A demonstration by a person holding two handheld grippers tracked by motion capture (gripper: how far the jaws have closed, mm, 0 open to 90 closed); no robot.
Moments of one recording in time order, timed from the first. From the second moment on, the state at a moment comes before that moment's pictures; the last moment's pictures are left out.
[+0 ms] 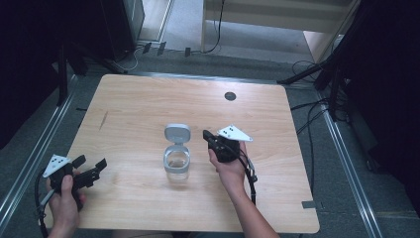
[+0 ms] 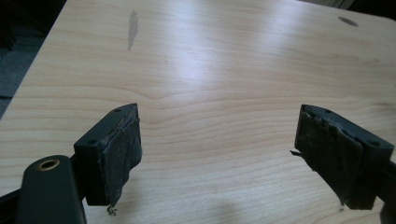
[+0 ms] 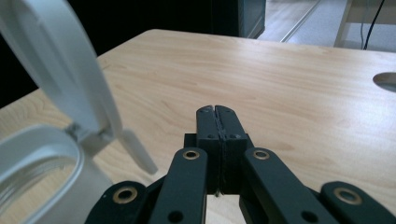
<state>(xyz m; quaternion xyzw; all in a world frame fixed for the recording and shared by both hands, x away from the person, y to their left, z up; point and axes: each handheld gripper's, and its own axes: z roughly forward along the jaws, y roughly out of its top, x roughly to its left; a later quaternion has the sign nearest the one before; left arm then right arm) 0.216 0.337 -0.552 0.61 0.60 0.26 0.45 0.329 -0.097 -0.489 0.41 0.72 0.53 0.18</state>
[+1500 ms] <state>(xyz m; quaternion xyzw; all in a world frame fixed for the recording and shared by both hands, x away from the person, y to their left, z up) 0.217 0.335 -0.552 0.61 0.60 0.28 0.45 0.294 -0.147 -0.478 0.43 0.70 0.54 0.18</state>
